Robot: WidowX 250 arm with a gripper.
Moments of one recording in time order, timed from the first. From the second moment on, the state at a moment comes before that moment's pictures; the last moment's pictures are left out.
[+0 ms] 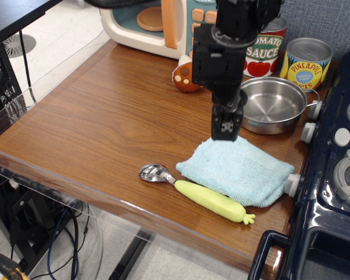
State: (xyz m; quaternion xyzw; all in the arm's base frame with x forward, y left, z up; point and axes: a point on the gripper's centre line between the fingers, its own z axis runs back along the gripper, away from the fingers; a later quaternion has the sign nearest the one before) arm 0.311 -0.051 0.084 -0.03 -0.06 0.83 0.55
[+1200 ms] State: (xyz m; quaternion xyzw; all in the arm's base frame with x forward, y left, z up) arm 0.382 -0.087 0.020 -0.06 -0.01 0.75 0.66
